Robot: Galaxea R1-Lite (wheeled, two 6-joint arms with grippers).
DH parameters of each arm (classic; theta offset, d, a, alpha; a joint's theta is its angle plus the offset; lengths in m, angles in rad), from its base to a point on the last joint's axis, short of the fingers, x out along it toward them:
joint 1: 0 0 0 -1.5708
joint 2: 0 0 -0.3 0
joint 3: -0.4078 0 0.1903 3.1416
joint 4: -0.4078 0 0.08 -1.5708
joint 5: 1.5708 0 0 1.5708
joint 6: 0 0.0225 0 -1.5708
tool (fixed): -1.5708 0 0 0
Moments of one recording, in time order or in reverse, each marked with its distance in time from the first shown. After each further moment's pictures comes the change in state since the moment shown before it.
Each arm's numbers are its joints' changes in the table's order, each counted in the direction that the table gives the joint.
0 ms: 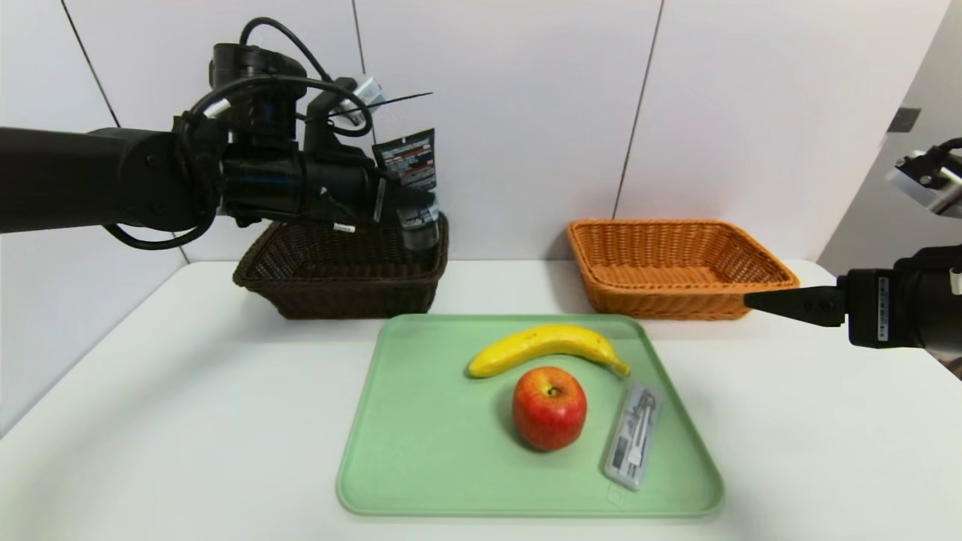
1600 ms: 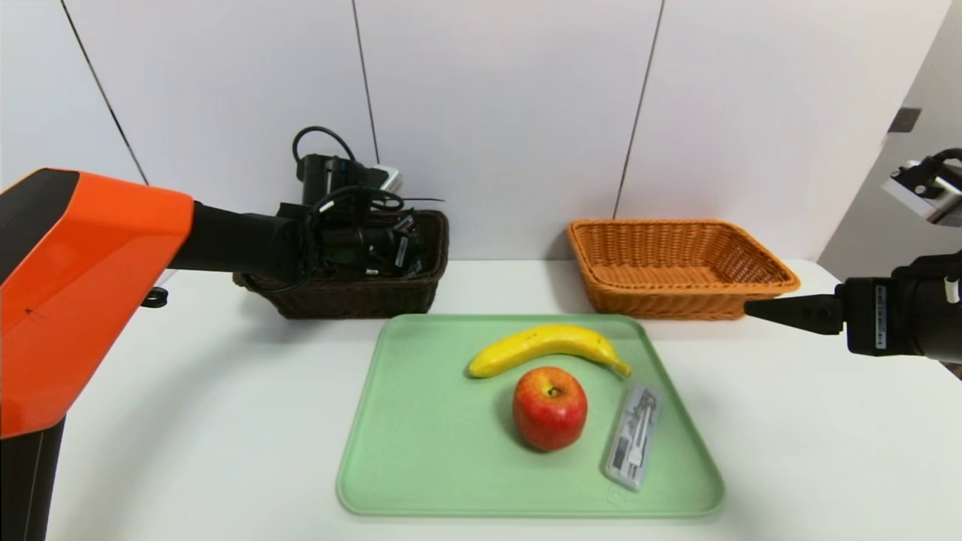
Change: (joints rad) left arm 0.035 0.306 -0.039 0.163 0.295 -0.009; right arm -0.006 0.001 0.017 0.000 -0.001 -0.004
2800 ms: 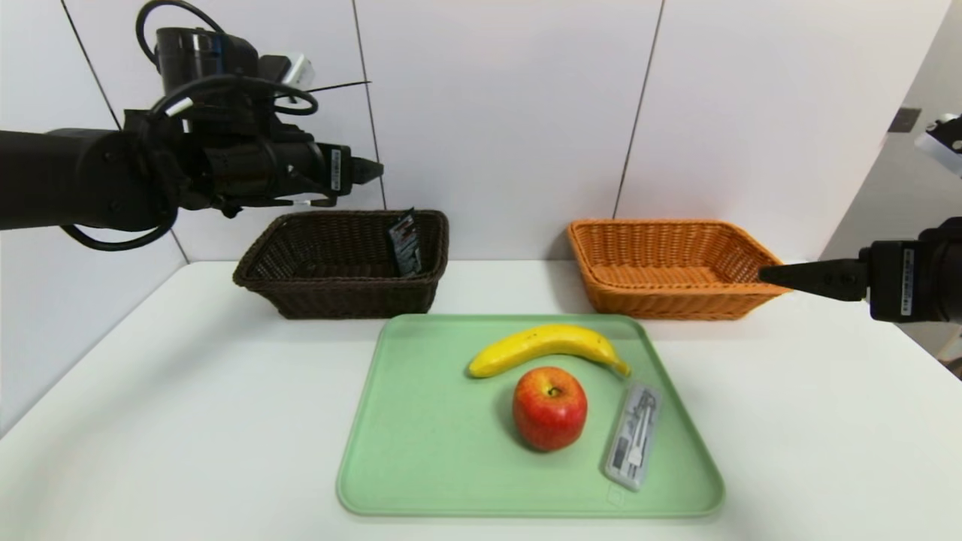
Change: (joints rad) left arm 0.031 -0.362 0.098 -0.066 0.135 -0.092; right arm -0.011 -0.013 -0.093 -0.031 0.000 -0.041
